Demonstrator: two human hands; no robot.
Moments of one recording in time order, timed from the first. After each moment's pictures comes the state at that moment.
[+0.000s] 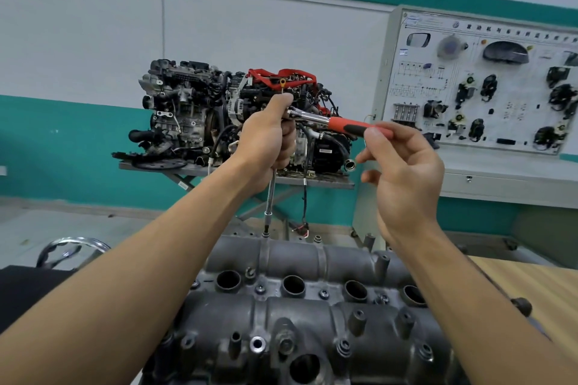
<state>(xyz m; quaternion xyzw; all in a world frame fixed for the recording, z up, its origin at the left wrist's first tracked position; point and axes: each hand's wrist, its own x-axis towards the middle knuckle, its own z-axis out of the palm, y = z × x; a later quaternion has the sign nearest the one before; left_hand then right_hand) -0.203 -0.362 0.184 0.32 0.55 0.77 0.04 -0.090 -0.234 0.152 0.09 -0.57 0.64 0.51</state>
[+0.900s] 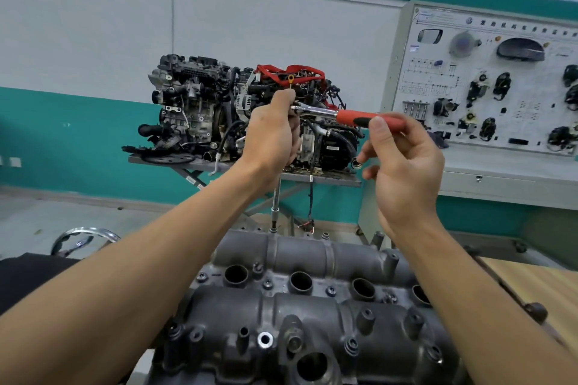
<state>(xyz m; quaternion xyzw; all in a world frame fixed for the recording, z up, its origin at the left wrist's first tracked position) -0.199 -0.365 0.178 0.33 0.52 0.79 -0.03 -0.096 -0.243 0.155 0.11 -0.57 0.63 0.51</state>
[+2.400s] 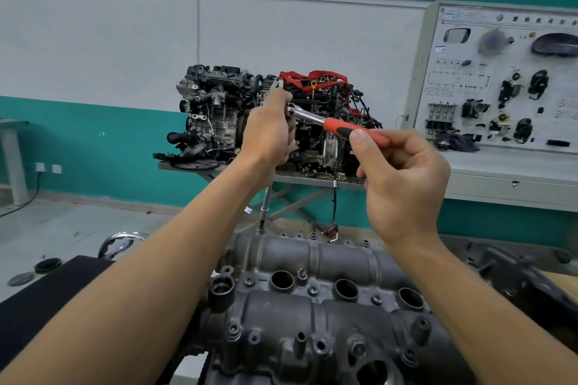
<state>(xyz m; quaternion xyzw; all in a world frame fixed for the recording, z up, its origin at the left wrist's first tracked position) -0.219 -0.418 0.188 0.26 0.57 0.78 -0.05 -0.113 -0.300 0.146 0.13 -0.59 0.58 0.55</state>
